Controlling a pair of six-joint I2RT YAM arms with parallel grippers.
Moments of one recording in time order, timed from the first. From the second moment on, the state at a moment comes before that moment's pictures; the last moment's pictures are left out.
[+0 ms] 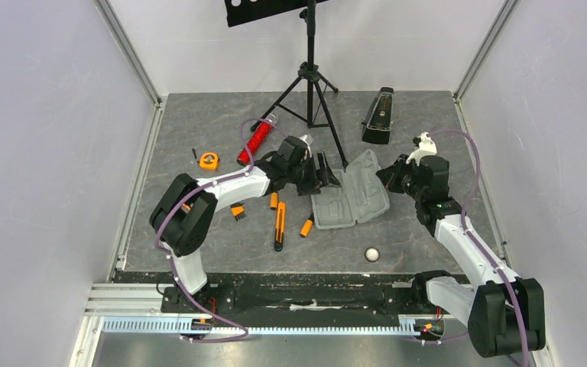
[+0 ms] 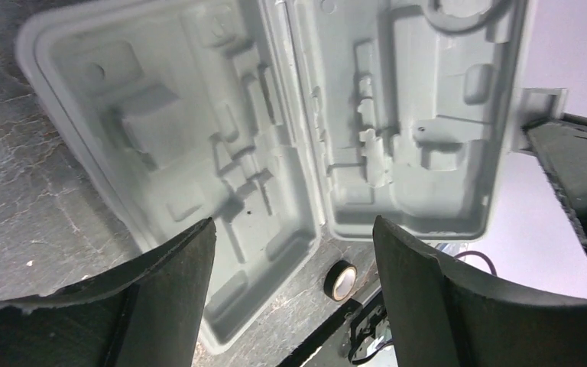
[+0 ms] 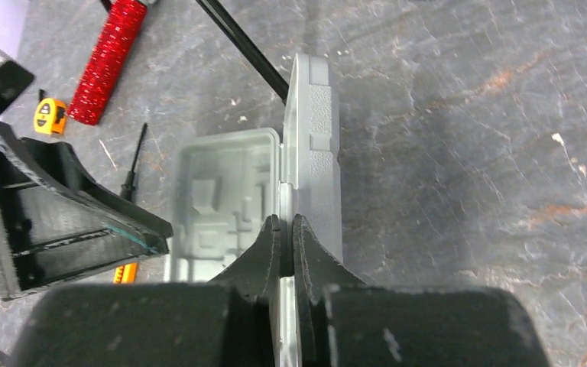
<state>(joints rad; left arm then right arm) -0.71 1.81 1.17 -0.08 0.29 -0.88 0.12 1.04 0.56 0.08 -0.25 0.42</state>
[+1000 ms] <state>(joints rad) -0.68 1.69 1.13 -0.18 0.24 -0.81 -0.04 1.13 0.47 -0.06 0.02 0.28</state>
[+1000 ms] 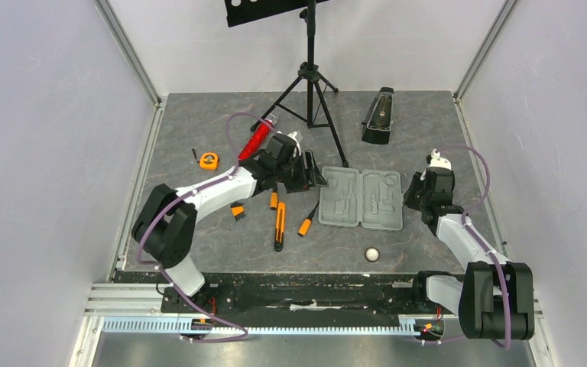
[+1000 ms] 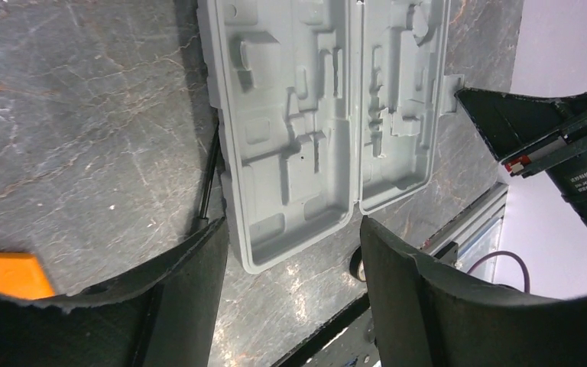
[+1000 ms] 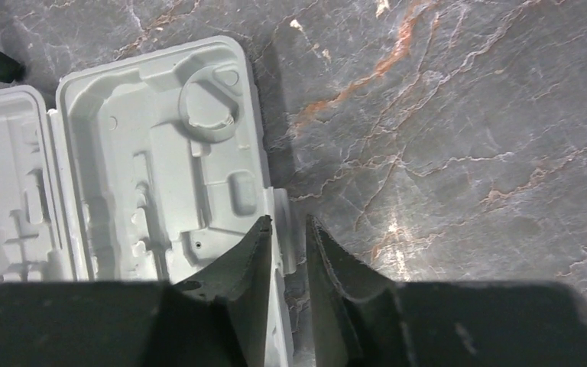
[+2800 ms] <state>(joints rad) -0.46 1.12 1.07 -0.52 -0.26 -0.37 0.52 1.01 0.46 -0.66 0.00 0.34</state>
